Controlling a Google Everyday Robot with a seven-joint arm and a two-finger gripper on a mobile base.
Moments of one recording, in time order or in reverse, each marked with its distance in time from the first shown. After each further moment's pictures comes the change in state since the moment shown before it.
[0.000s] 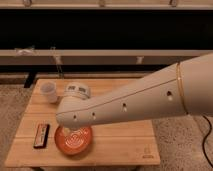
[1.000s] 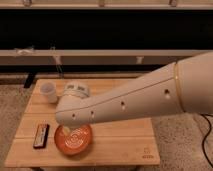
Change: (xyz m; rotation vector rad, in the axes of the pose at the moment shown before) arm -0.007 0.009 0.001 0.001 0.021 -0.017
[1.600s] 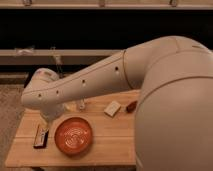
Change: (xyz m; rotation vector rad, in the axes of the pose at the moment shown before) arm -0.073 0.058 0.015 -0.059 0.108 -0.043
